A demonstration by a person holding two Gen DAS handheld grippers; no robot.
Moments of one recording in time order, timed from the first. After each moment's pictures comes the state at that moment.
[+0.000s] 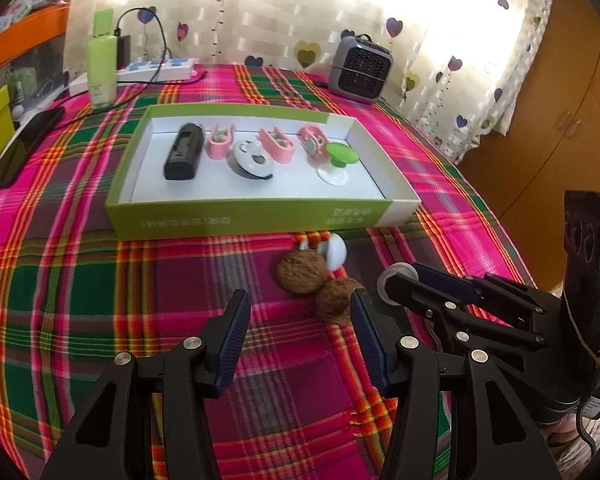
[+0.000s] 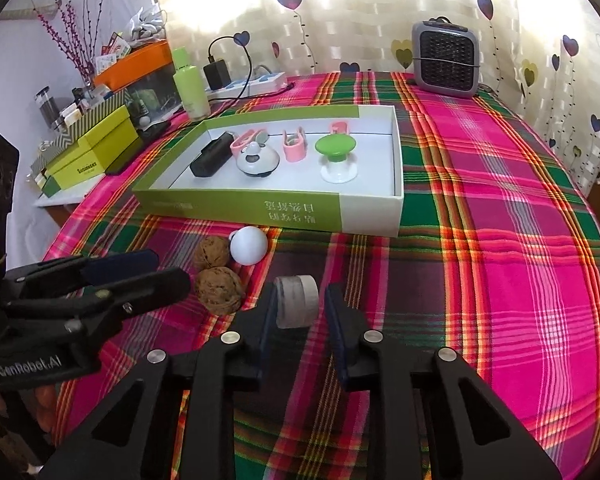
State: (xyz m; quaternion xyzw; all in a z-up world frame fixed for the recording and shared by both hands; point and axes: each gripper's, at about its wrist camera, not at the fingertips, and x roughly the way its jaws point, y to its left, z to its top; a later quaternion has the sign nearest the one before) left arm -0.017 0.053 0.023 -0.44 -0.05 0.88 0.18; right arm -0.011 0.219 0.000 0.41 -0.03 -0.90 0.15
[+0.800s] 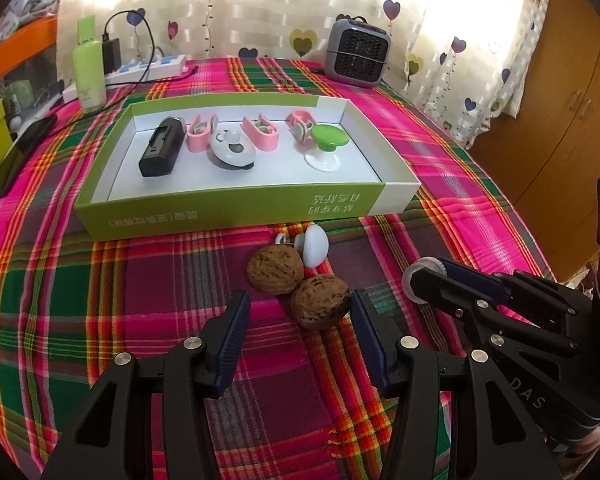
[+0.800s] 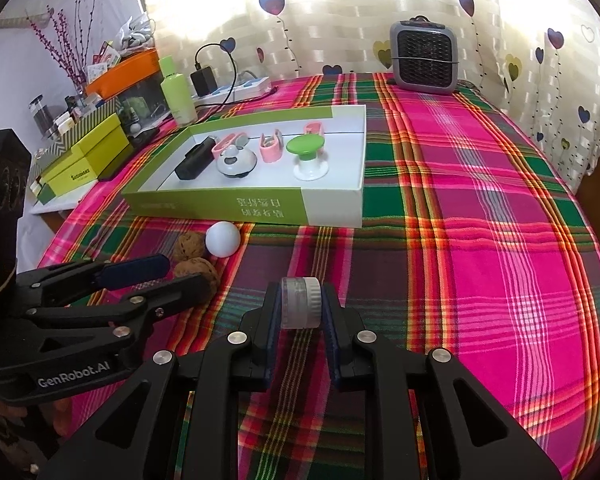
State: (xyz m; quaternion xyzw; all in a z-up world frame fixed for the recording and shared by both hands) left arm -0.021 0.081 0.013 -0.45 -0.02 0.88 0.16; right arm -0.004 0.238 0.000 0.41 -0.04 -0.90 0.14
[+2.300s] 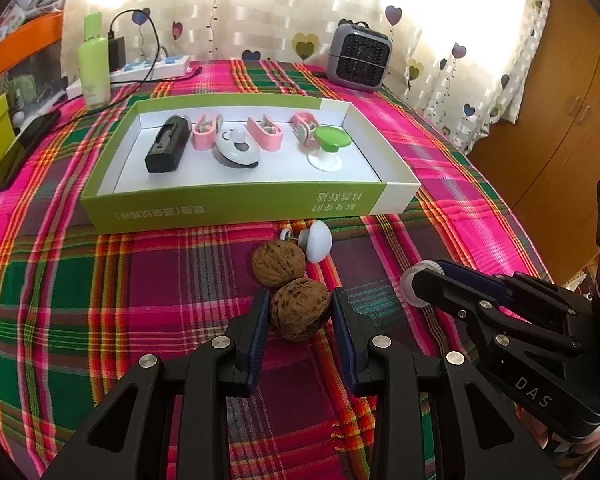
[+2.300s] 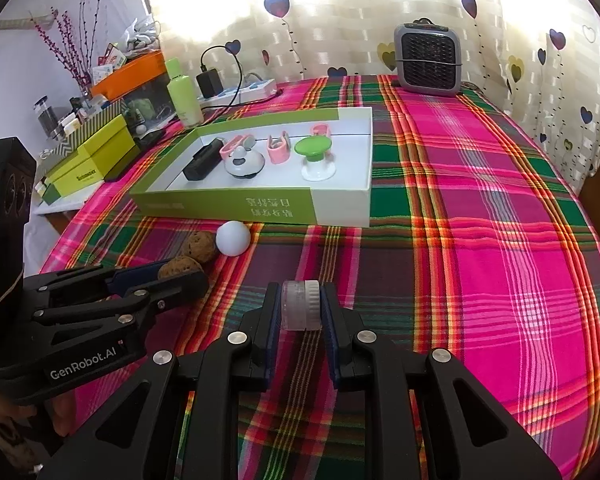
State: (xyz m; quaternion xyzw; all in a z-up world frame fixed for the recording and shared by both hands) left arm -0.016 0.074 0.014 -0.44 -0.03 0.88 0.16; right arm 0.000 0.236 0.002 0.40 -0.04 -0.90 0.15
